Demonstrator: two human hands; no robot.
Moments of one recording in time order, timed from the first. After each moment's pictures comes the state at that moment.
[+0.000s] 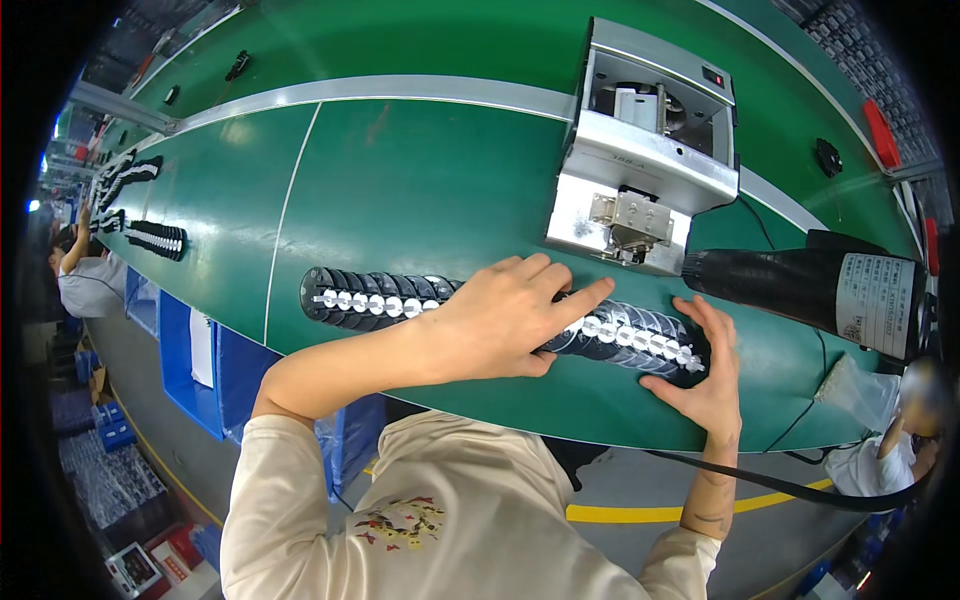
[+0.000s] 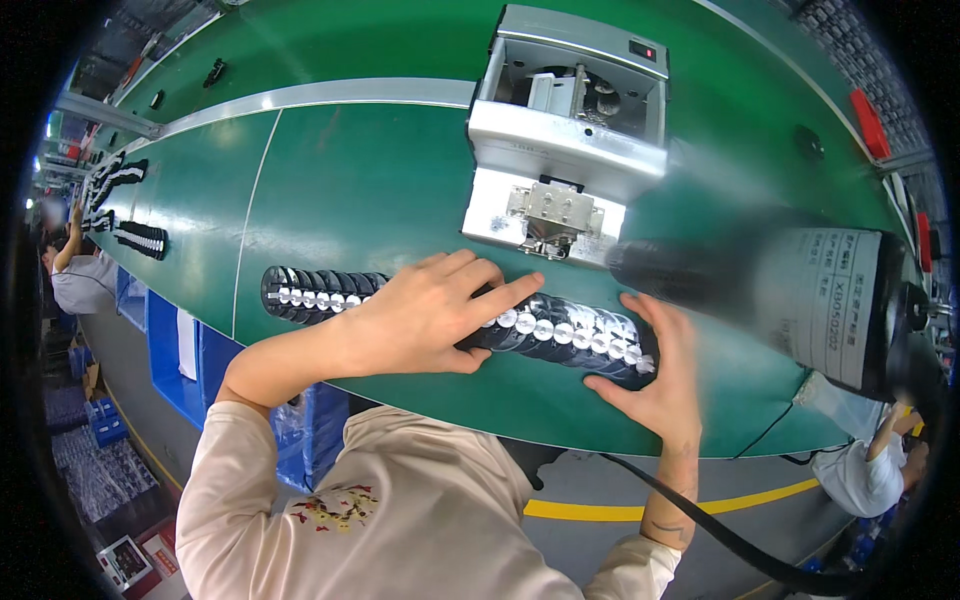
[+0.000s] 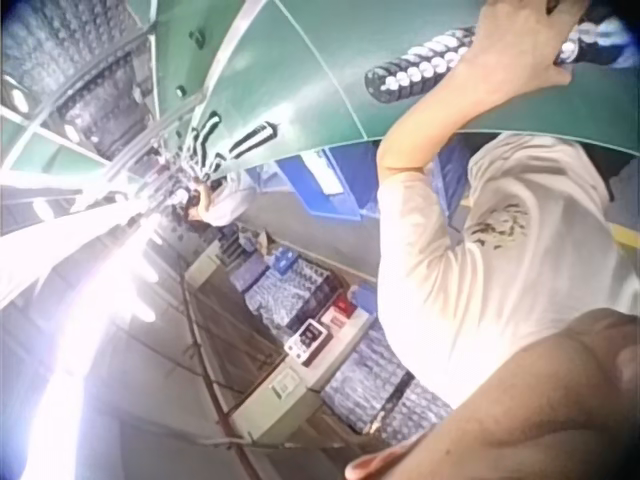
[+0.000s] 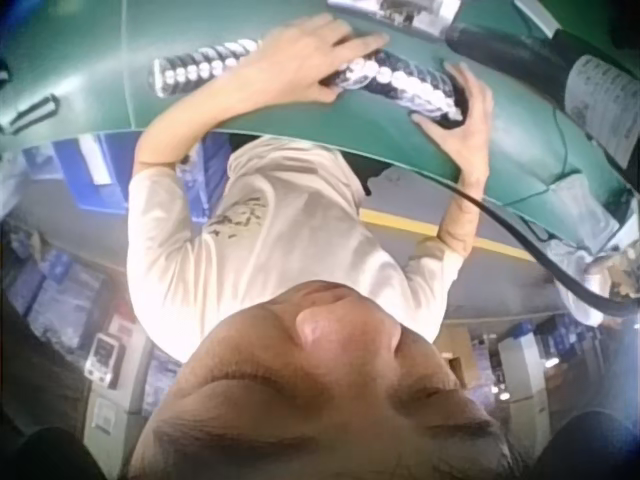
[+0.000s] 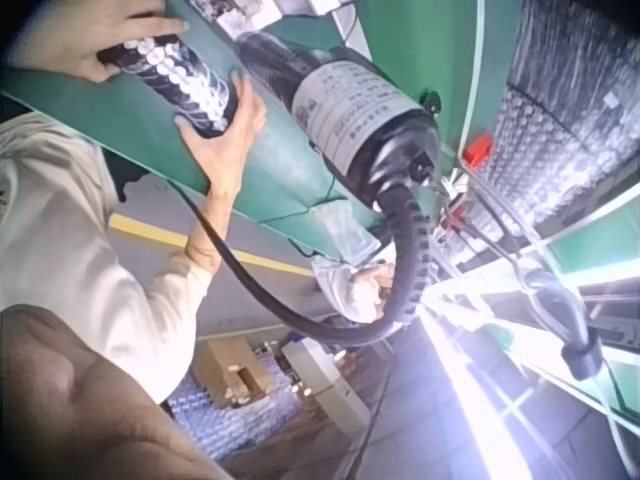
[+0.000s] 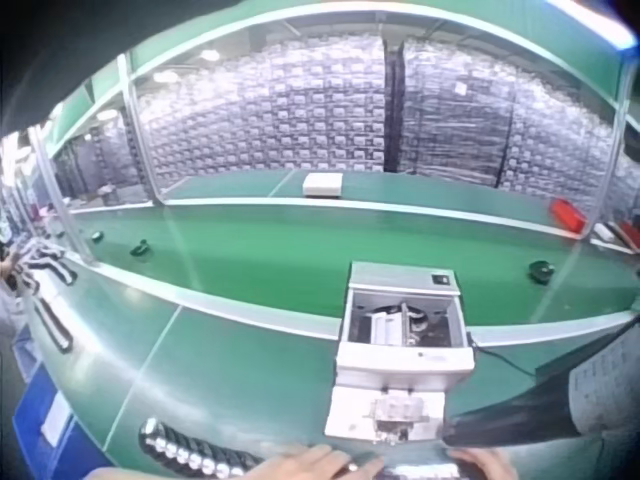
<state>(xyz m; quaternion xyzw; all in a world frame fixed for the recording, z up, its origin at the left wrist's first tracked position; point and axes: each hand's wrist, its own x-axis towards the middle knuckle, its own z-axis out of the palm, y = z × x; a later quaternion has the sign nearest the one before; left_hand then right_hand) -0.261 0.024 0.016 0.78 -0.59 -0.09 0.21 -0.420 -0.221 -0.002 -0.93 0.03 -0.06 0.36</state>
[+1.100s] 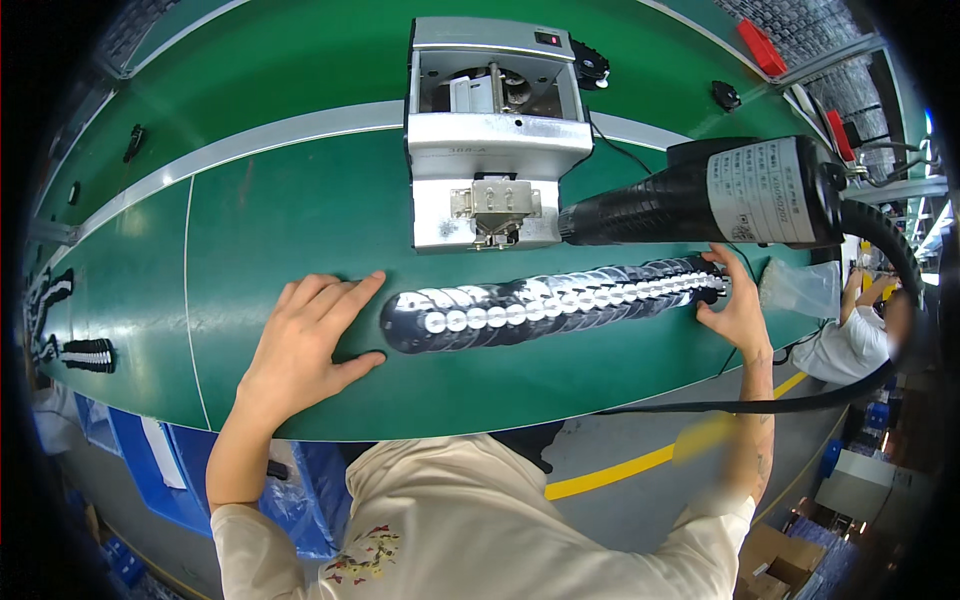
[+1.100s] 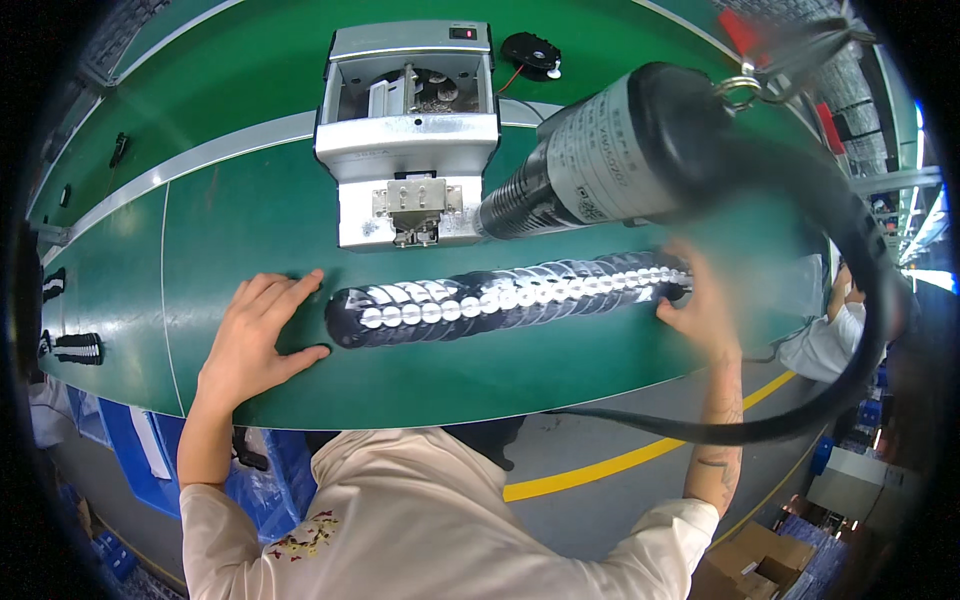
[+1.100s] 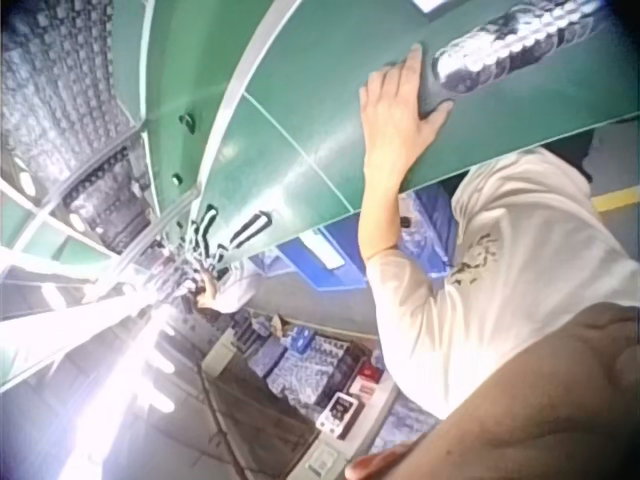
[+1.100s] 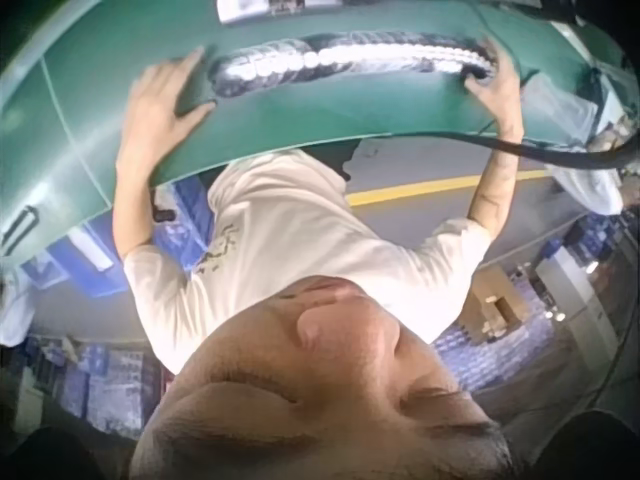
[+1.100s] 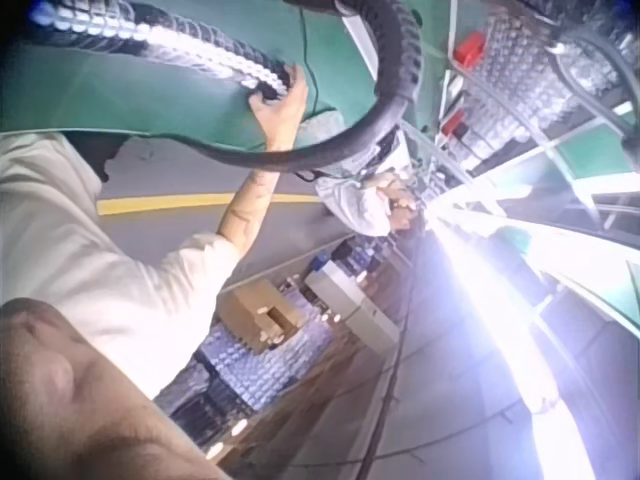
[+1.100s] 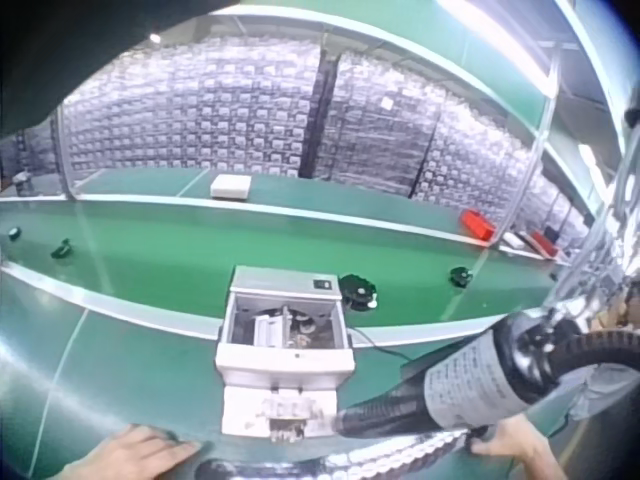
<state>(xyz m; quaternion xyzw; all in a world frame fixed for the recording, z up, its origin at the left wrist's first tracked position) -0.236 0.095 0.031 0.82 -0.53 -0.10 0.21 -0.490 -0.338 0.030 -0.95 0.21 -0.04 0.20</state>
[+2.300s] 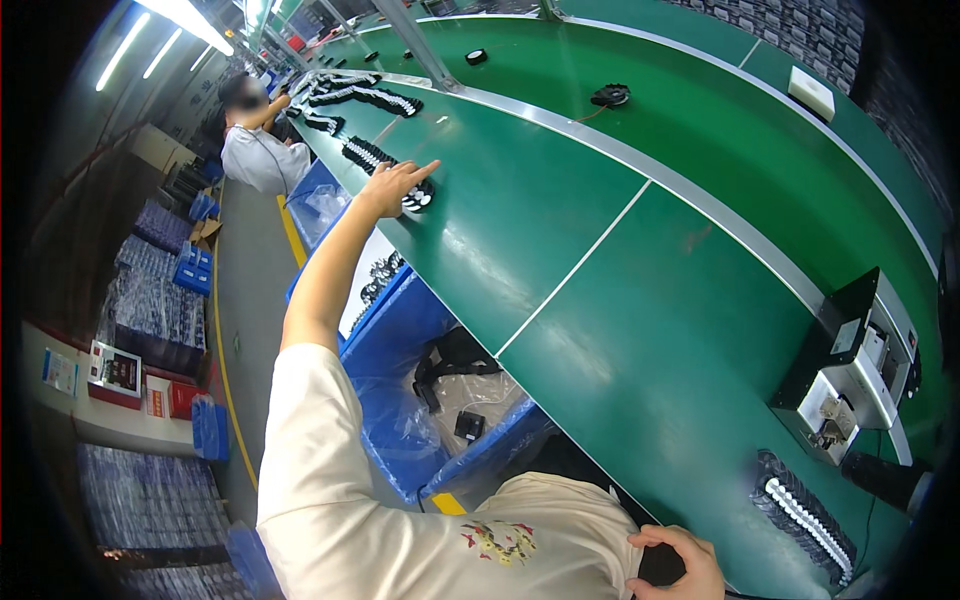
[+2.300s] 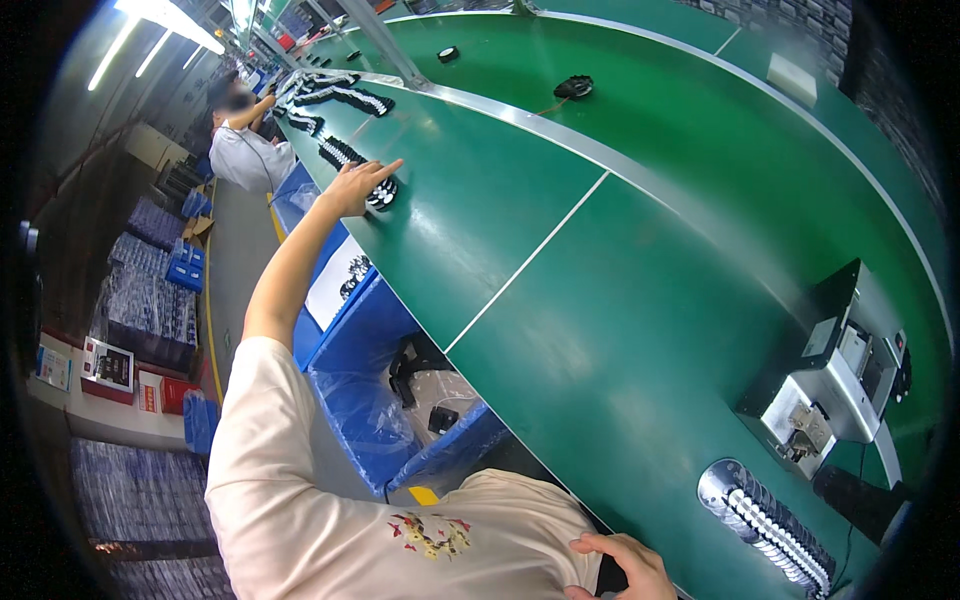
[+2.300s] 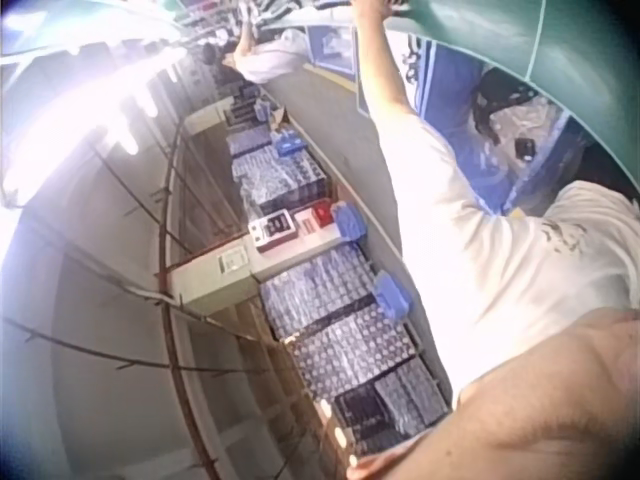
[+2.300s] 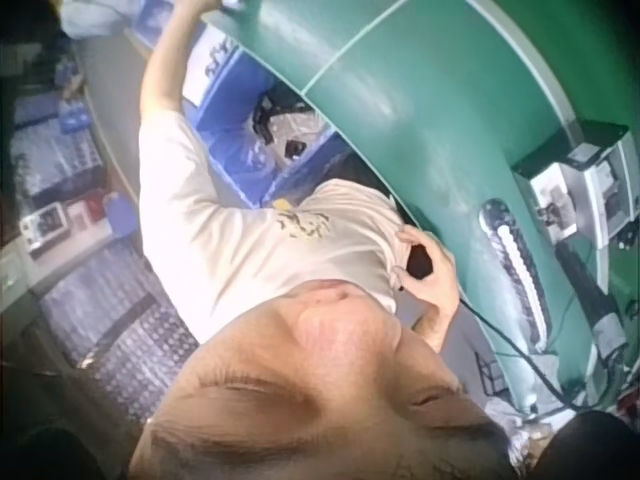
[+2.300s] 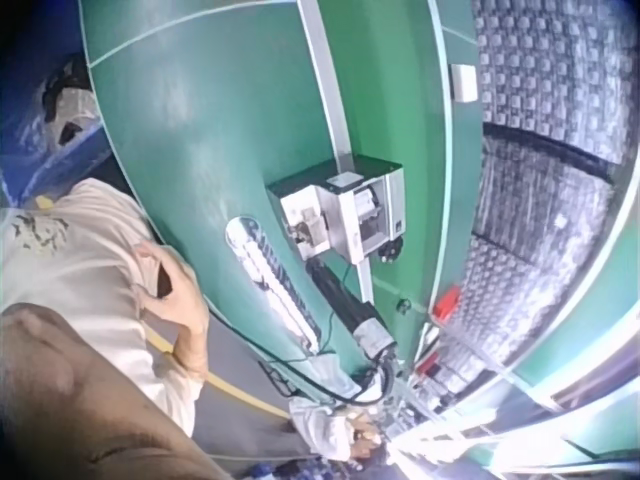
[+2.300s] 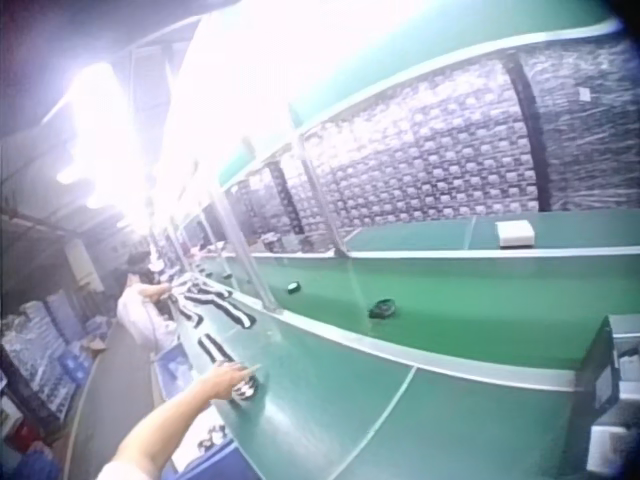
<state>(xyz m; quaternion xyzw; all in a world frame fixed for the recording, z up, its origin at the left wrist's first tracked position) -0.073 0.492 0.037 0.96 -0.12 -0.10 -0.23 -0.412 -0.075 0.039 -0.72 -0.15 0.27 0.63</state>
